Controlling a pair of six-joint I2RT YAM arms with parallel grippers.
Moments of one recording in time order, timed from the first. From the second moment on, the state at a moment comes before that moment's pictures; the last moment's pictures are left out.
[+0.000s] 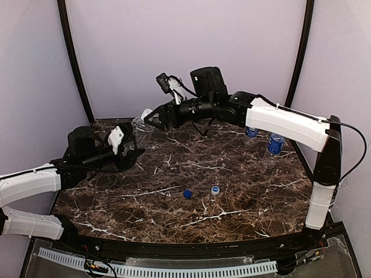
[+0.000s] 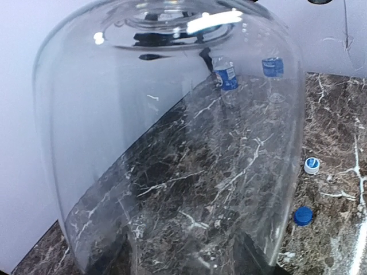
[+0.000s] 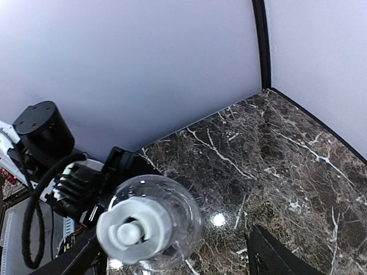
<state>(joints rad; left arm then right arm) -0.56 1.05 0.58 0.24 0.27 0.35 0.95 1.89 1.85 -0.28 -0.40 0.16</state>
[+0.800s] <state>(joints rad) -0.62 1.05 0.59 0.13 0.22 0.52 0.95 1.87 1.78 -0.35 -0.53 -0.01</state>
